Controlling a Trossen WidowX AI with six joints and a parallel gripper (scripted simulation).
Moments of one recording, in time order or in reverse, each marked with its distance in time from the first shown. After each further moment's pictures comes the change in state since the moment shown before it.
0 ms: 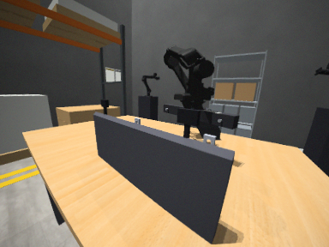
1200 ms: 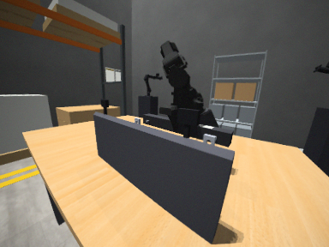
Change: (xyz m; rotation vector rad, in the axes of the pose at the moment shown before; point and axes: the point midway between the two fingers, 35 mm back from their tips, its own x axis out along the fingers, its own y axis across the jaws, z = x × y) arm 0.044 -0.098 0.020 -0.248 0.005 0.006
